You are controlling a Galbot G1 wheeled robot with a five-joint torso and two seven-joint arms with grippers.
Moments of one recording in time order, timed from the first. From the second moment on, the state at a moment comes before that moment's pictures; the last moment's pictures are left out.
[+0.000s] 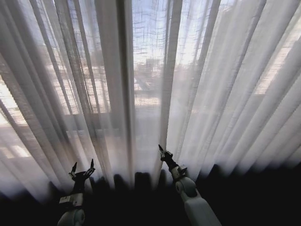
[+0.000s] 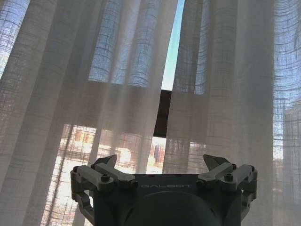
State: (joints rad) left arm 1.36 -1.45 -0.82 -1.67 -0.37 -0.39 0.17; right arm -1.05 1.37 0.35 1.56 0.30 0.20 -0.24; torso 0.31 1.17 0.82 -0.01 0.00
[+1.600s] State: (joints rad) left arm 1.36 -1.45 -0.82 -1.67 -0.37 -0.39 0.17; right arm -1.03 1.37 0.36 1.55 0.29 0.21 -0.27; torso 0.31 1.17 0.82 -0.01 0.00
